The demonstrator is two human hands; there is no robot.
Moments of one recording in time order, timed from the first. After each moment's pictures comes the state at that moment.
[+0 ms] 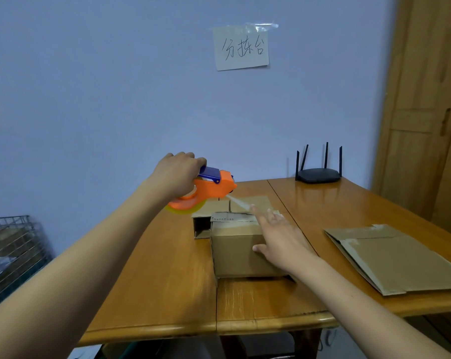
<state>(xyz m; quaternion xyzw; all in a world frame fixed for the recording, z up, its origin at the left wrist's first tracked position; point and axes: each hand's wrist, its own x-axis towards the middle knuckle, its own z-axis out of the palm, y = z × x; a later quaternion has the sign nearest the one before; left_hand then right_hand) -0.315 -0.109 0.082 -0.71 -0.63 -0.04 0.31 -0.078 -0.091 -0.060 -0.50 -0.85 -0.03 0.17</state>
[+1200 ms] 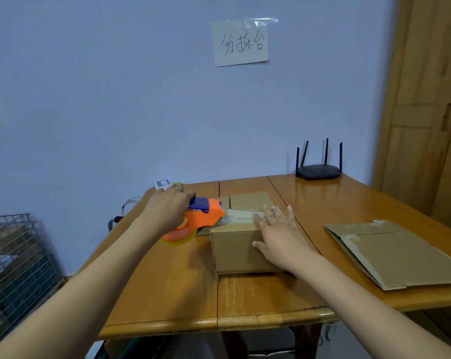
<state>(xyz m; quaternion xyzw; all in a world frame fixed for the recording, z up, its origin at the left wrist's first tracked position) -0.340 -0.121 0.007 -0.68 -0.67 -0.02 0.27 -0.079 -0.086 -0.067 -0.49 -0.86 -0.07 0.10</state>
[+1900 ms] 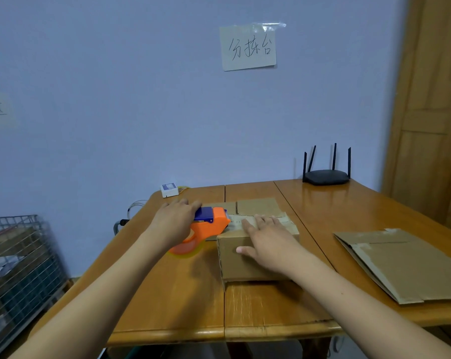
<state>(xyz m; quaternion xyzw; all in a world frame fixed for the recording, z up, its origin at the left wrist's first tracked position) -0.344 -0.123 -0.009 -0.69 -0.69 -0.05 0.23 -0.113 -0.084 -0.053 -0.46 -0.89 -0.06 0.05</state>
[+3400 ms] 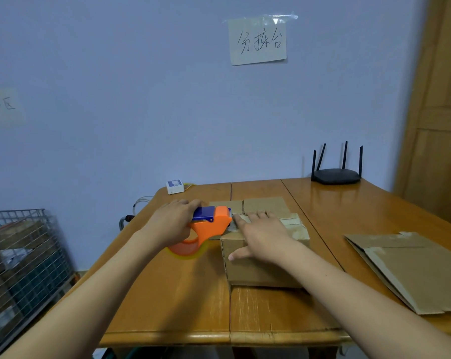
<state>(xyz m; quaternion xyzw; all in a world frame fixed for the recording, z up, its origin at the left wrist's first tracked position) -0.367 -0.119 -0.010 -0.71 -0.69 -0.07 0.16 -0.149 -0.055 -0.050 -0.42 -0.90 -0.11 0.02</state>
